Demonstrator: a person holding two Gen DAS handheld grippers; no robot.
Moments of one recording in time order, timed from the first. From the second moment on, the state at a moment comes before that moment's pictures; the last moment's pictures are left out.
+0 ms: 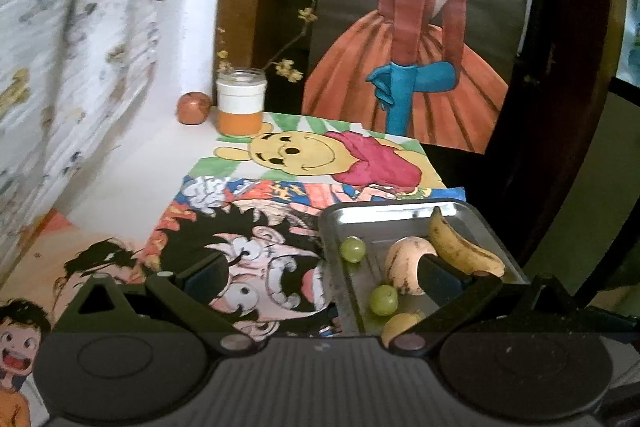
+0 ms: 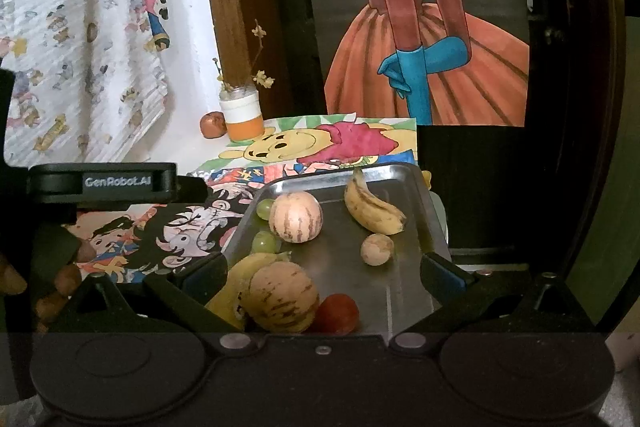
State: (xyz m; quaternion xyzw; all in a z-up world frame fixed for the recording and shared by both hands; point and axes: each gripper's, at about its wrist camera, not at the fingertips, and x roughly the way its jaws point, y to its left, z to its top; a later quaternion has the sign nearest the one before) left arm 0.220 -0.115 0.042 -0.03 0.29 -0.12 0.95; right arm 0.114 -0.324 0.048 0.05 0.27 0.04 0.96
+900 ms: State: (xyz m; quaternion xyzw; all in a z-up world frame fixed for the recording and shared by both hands) left arm 0.137 -0.064 0.049 -0.06 0.24 -0.06 0.97; right arm 0.070 -0.300 0.061 0.03 0.23 0.03 0.97
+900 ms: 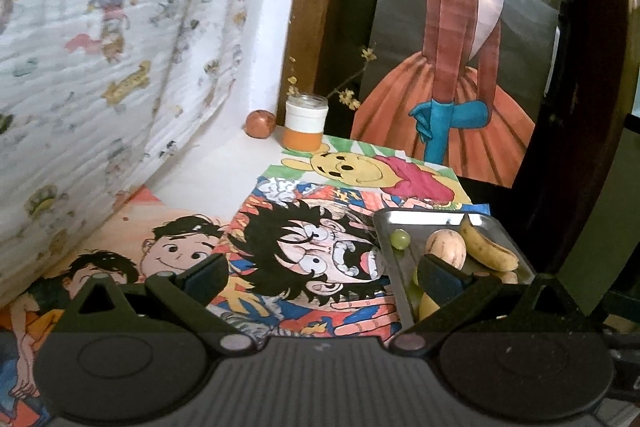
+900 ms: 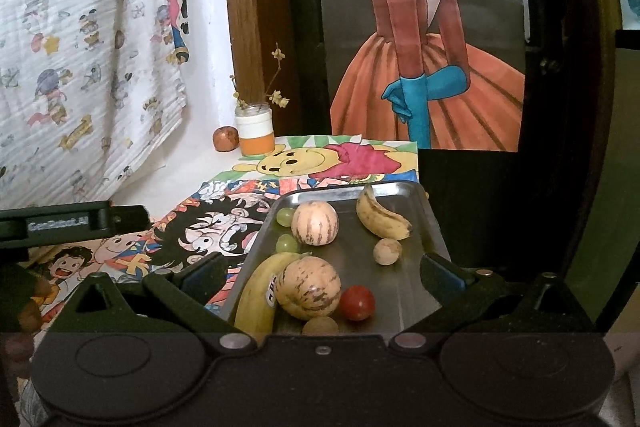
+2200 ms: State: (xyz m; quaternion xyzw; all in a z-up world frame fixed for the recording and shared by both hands) left arm 0.063 -0.016 0.014 -0.08 0.25 -0.03 0.96; right arm 0.017 -0.270 0.030 0.02 0.21 0.02 0.98
